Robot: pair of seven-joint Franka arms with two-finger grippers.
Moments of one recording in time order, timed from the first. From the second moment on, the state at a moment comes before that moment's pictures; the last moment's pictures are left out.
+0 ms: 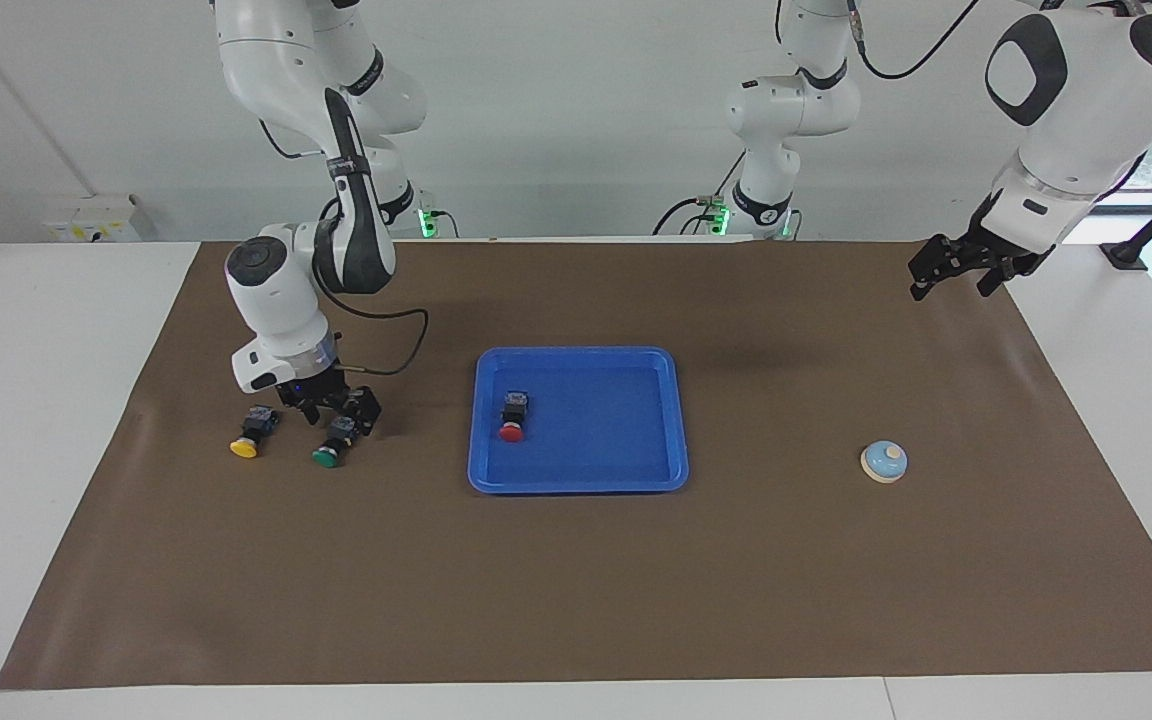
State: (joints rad) left arm -0.02 -0.02 0.04 -1.70 0.00 1.63 0.04; right arm -0.01 0.20 0.03 -2.24 0.02 2.55 0.28
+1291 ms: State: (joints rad) left arm -0.02 -0.02 0.04 -1.70 0.00 1.63 0.04; right arm 0.04 0.20 0.04 -2.08 0.02 2.35 0.29
